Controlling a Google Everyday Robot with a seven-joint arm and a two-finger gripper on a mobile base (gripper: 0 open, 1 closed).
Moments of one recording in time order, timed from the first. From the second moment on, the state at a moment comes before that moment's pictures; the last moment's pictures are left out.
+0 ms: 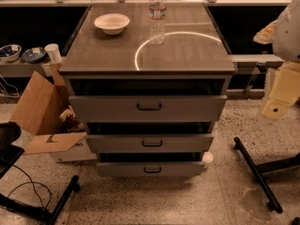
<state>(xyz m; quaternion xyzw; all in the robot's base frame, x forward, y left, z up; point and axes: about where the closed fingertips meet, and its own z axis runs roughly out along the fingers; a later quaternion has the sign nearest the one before) 0.438 -0.217 0.976 -0.60 0.78 -0.03 0.16</state>
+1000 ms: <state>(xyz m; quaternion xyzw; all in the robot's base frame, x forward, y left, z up) 0.465 -0.179 0.877 -0.62 0.77 -0.02 0.12</state>
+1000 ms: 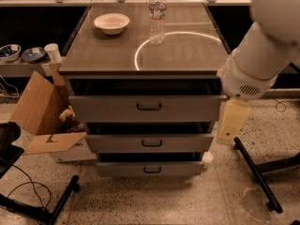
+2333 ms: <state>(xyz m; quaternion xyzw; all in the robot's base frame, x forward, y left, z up) 0.574 -0.163 0.697 -0.66 0.75 -0.05 0.08</state>
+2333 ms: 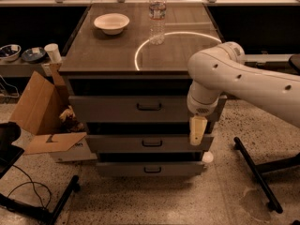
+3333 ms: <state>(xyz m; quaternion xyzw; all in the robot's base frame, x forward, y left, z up) 0.616 -0.150 0.666 -0.68 0.73 -0.06 0.05</state>
